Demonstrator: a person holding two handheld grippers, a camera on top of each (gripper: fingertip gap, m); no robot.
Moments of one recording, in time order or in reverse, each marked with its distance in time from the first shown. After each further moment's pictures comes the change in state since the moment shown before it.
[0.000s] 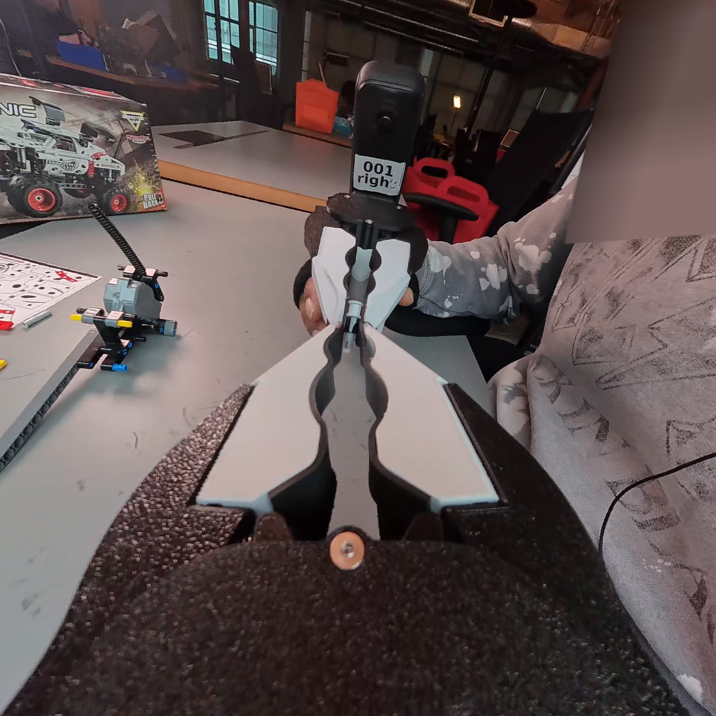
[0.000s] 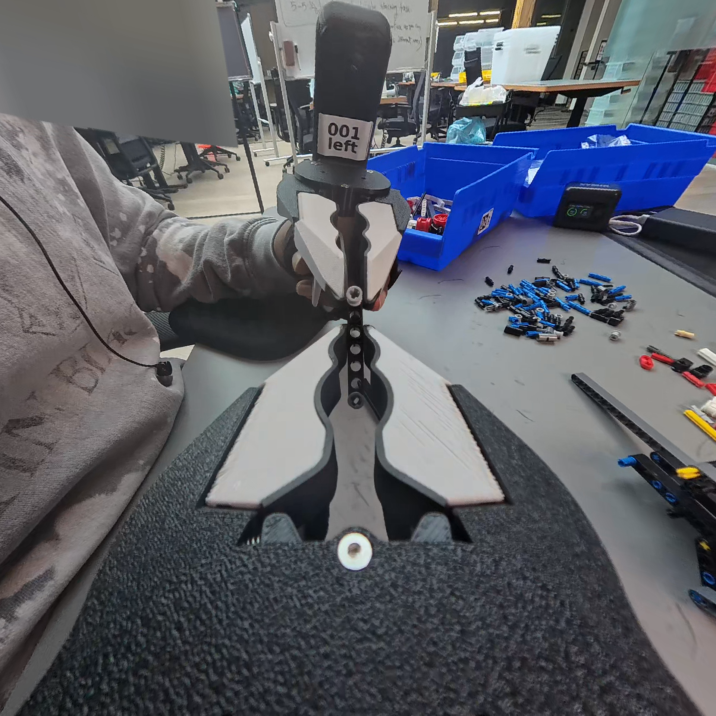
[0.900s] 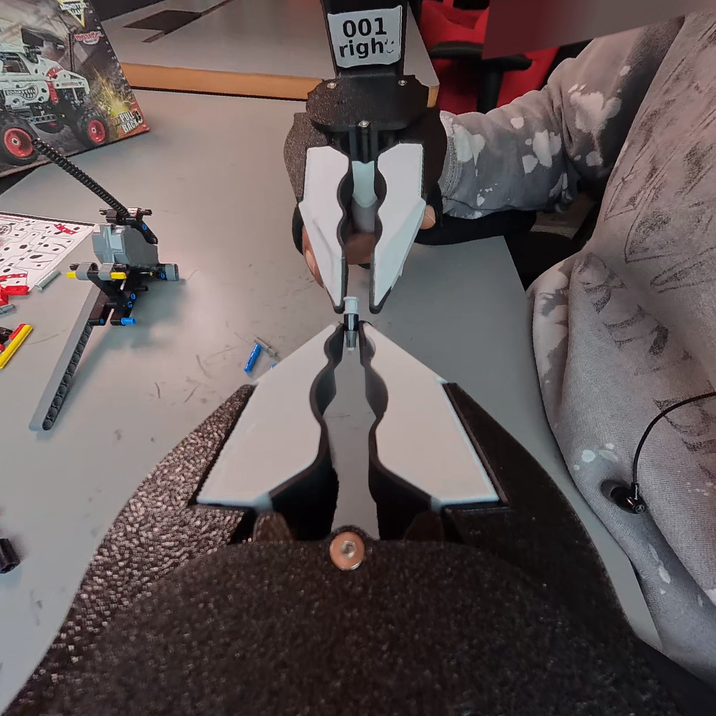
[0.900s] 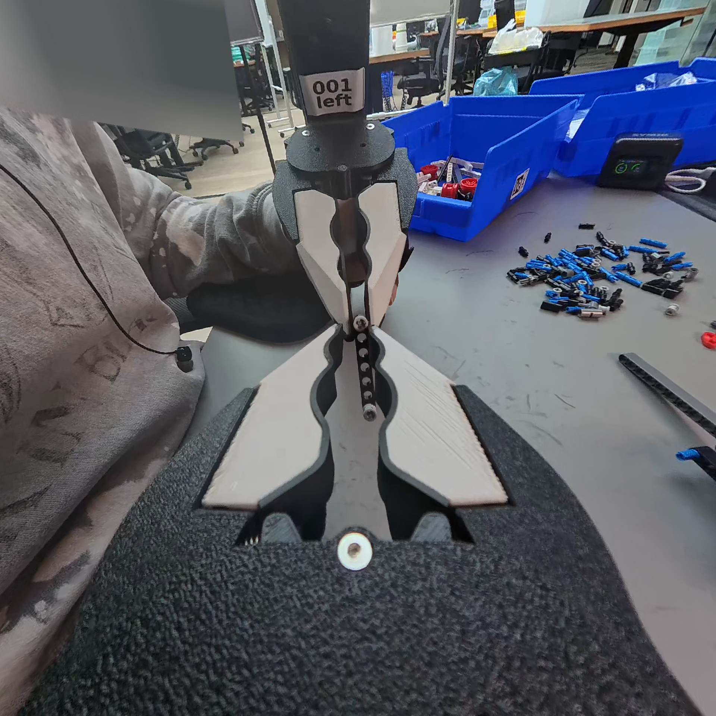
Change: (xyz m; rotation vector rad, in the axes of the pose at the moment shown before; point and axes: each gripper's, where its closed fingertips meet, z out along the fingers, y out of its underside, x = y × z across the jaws) left arm 0.002 0.041 -0.002 -0.268 -0.055 0.156; right arm -0.014 0.015 0.008 -0.075 -0.049 0.045
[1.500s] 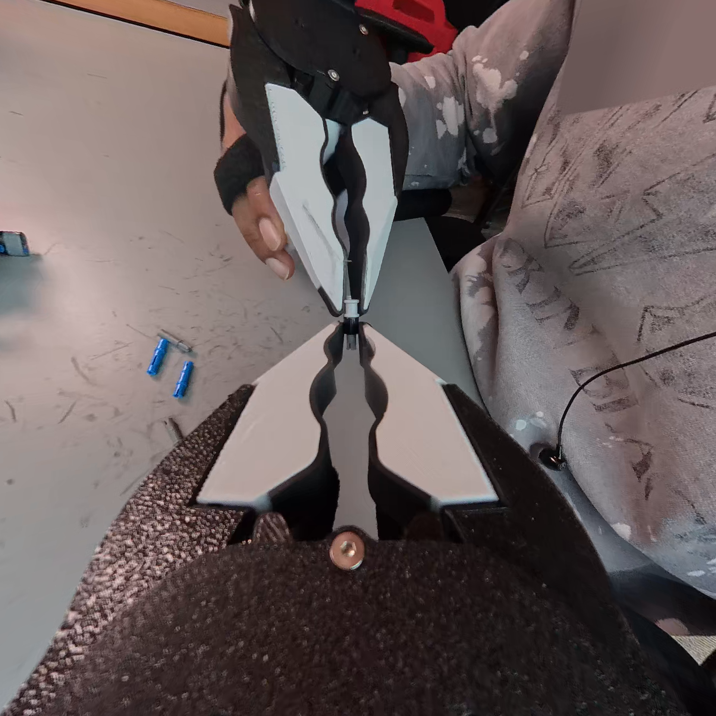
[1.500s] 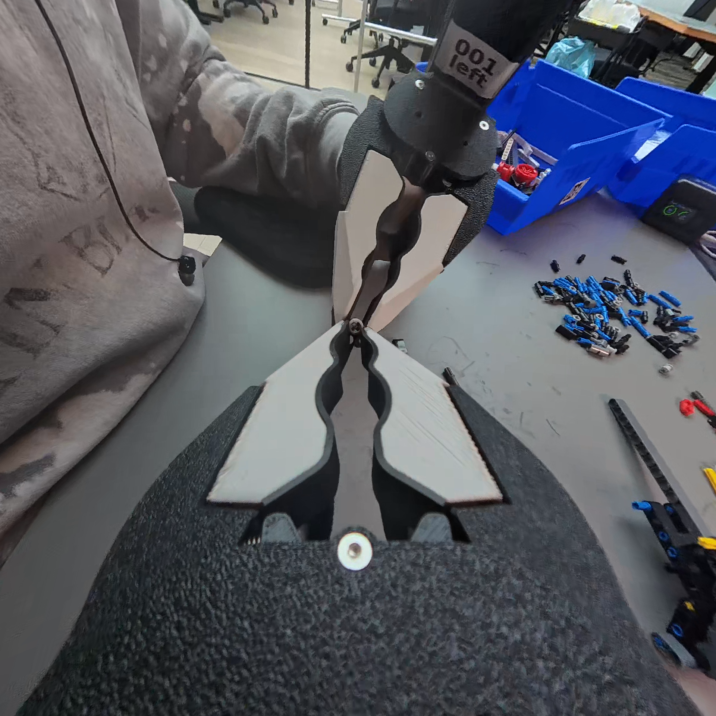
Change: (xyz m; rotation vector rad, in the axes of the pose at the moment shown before) left arm 0.029 0.014 0.010 -0.060 0.249 -0.097; right arm -0.021 0.019 0.002 -0.165 -0.077 -0.298
